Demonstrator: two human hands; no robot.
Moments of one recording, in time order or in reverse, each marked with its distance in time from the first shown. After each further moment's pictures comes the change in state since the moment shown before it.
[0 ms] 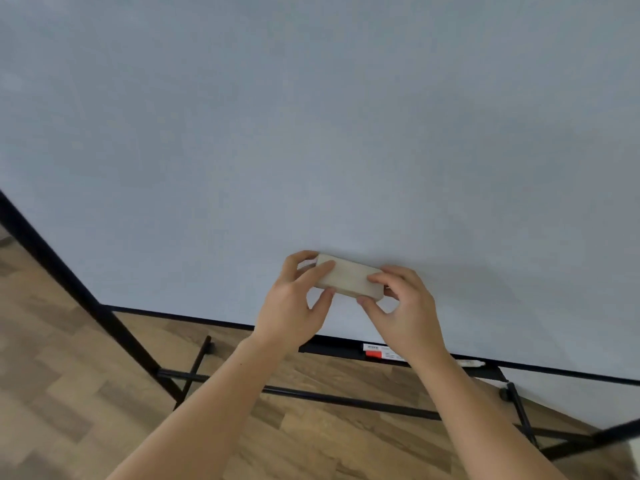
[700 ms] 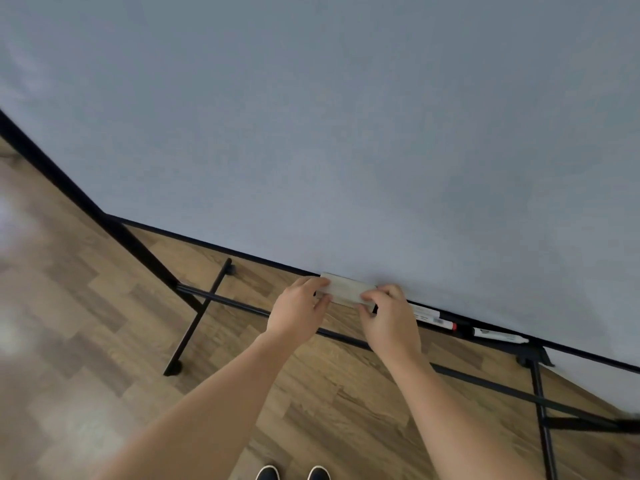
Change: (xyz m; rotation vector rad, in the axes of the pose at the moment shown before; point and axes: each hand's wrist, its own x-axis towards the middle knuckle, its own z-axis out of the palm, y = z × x) left_hand -0.085 -0.093 0.103 0.117 -0.303 -0.566; right_hand -0.062 0.106 0.113 -0.196 -0.364 0.219
